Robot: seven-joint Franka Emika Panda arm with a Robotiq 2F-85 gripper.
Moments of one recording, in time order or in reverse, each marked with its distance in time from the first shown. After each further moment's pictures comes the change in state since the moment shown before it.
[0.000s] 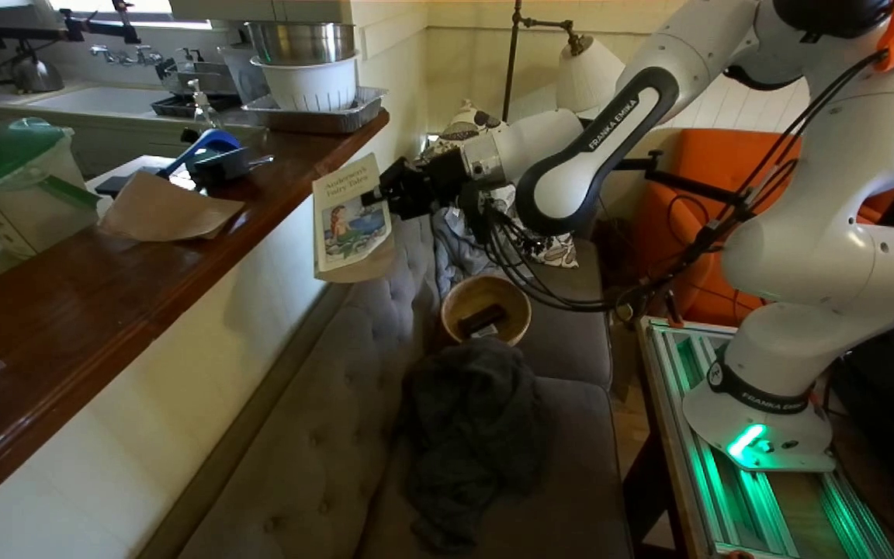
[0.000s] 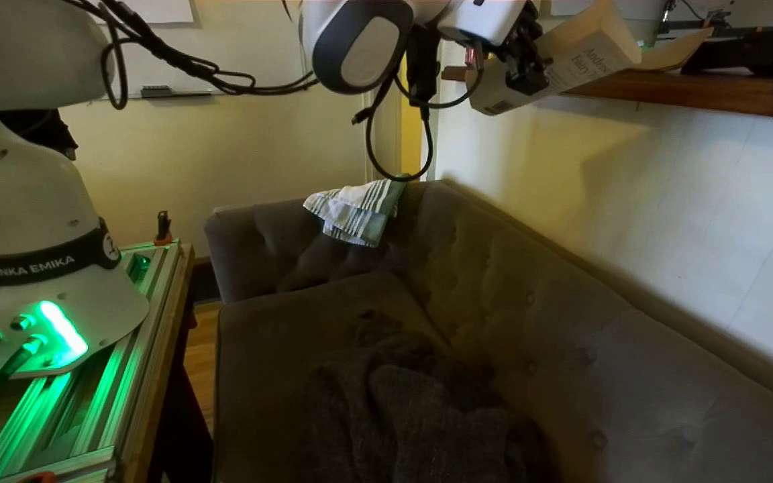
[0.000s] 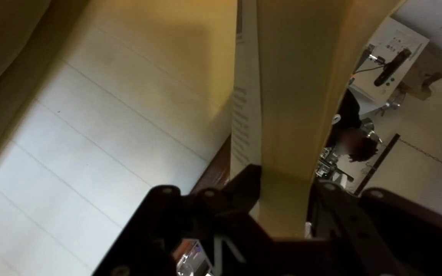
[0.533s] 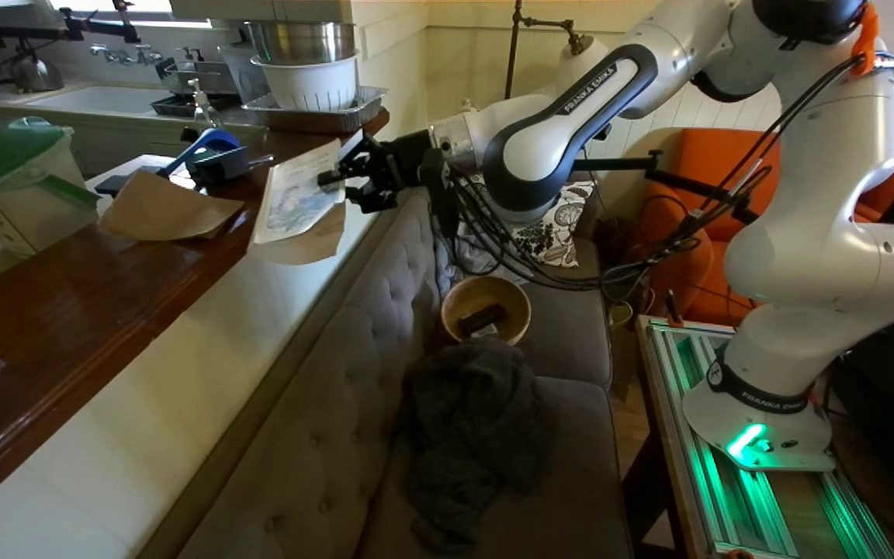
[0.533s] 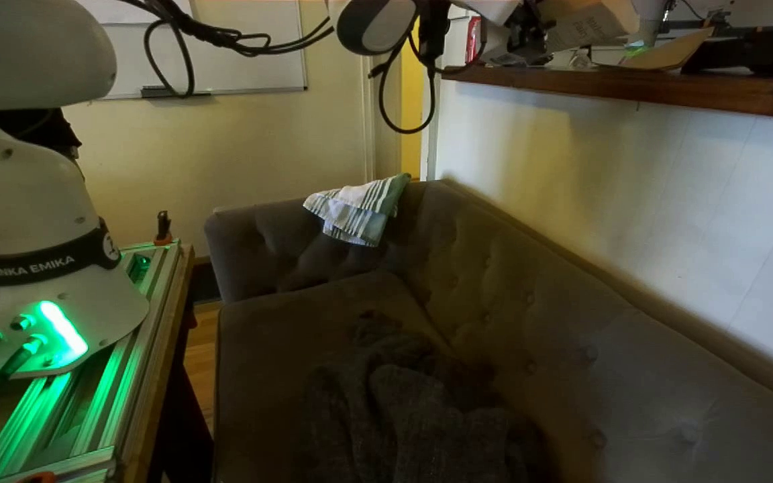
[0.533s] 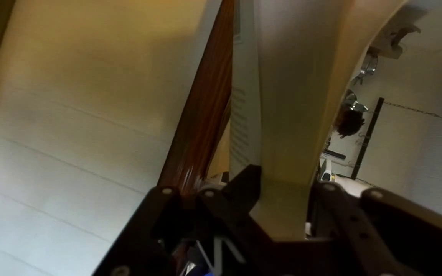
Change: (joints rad) arm 0.158 0.086 0.071 0.119 0.236 -0.001 0.032
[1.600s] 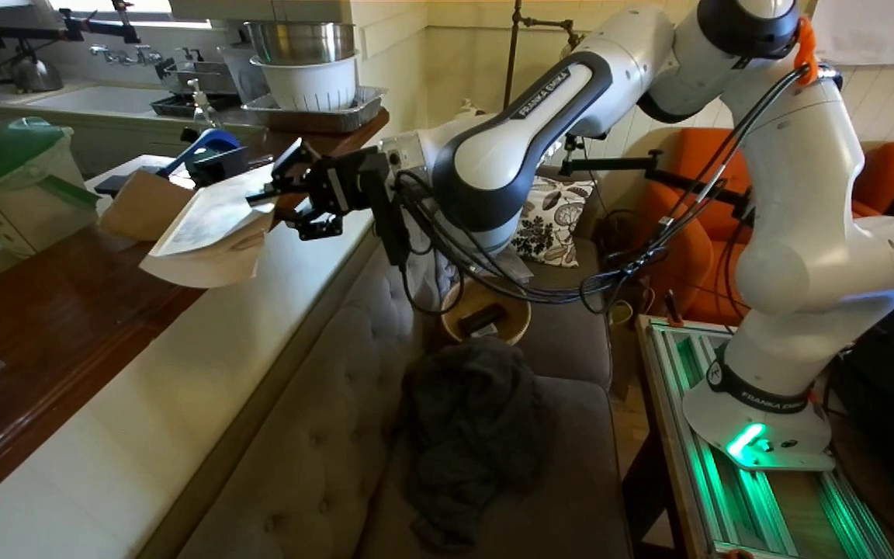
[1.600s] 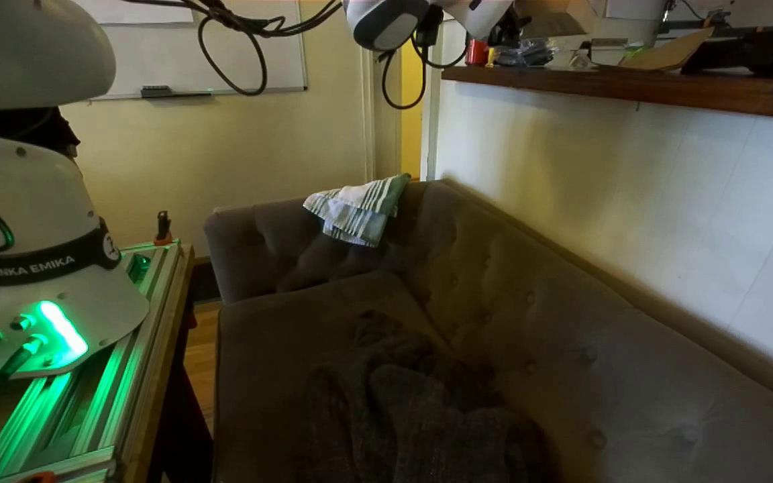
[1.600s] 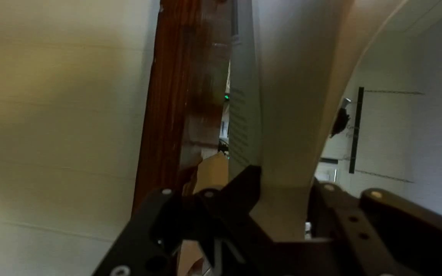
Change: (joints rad) arm 0.363 0.080 -0.089 0.173 0.134 0.116 0.056
